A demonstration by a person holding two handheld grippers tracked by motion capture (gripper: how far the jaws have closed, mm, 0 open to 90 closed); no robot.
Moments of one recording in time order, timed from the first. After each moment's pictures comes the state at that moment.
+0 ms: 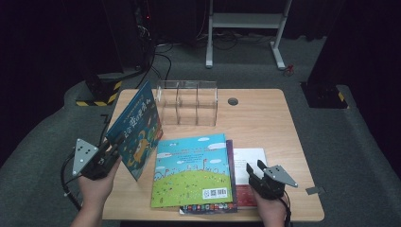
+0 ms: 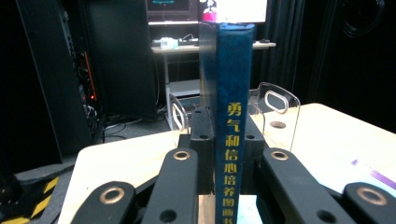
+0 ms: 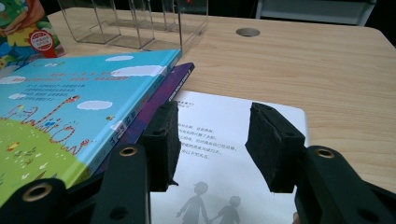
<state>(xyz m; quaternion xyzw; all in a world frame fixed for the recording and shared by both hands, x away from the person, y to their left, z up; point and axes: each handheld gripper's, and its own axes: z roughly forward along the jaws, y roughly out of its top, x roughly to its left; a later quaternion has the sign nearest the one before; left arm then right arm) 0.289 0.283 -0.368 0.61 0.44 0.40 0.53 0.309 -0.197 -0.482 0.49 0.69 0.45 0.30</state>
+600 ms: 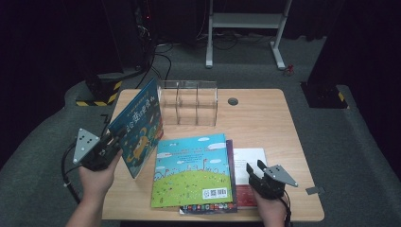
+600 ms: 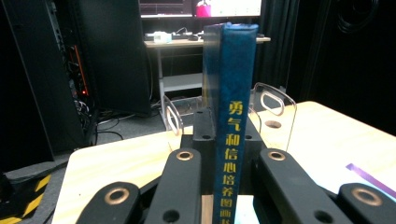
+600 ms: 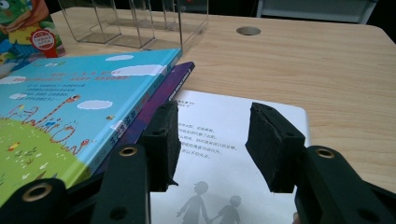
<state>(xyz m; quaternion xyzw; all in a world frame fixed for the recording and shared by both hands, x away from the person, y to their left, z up) 0.308 0.282 -0.351 0.62 0.44 0.38 0.53 0.309 -0.197 -0.482 0.49 0.69 0.45 0.29</state>
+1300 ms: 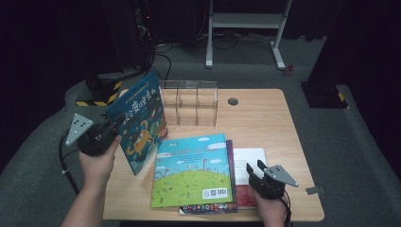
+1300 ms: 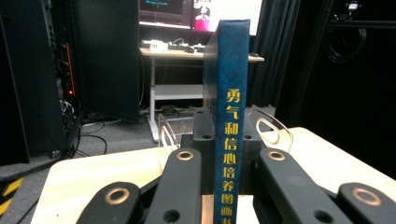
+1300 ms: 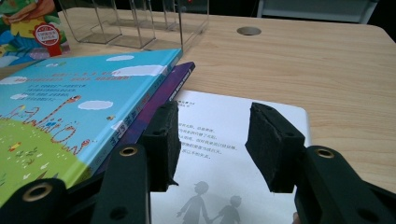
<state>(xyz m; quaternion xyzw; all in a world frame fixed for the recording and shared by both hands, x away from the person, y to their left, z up) 0.334 0.290 -0.335 0.59 0.45 0.35 0.57 0.309 -0.197 -0.482 0.49 0.69 0.46 0.29</state>
